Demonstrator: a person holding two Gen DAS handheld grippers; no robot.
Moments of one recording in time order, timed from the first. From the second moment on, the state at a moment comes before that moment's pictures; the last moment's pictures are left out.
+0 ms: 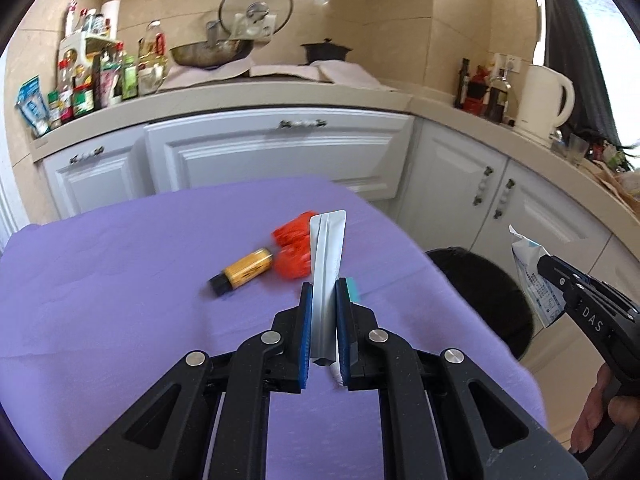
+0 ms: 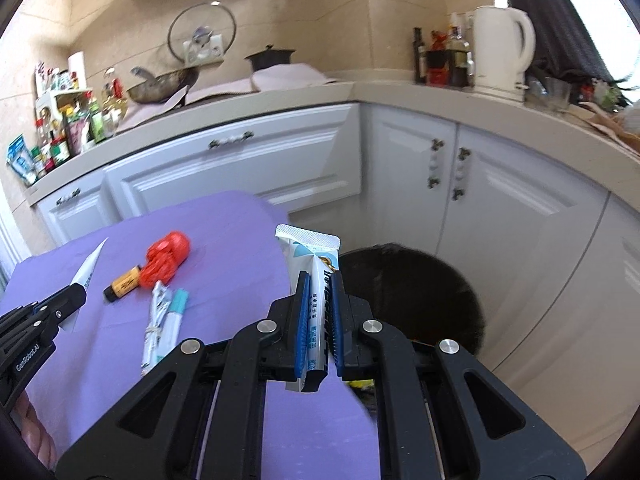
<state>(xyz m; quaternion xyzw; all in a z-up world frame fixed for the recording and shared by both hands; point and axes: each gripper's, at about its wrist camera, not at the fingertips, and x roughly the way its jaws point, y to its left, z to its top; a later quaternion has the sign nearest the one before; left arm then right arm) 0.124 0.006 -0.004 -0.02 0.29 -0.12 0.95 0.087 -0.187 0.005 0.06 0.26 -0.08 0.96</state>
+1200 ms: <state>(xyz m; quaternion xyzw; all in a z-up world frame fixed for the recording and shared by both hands) 0.150 -0.139 -0.013 0.05 0.27 -0.18 0.94 0.094 -0.286 -0.001 0.08 0.23 -0.15 0.96</state>
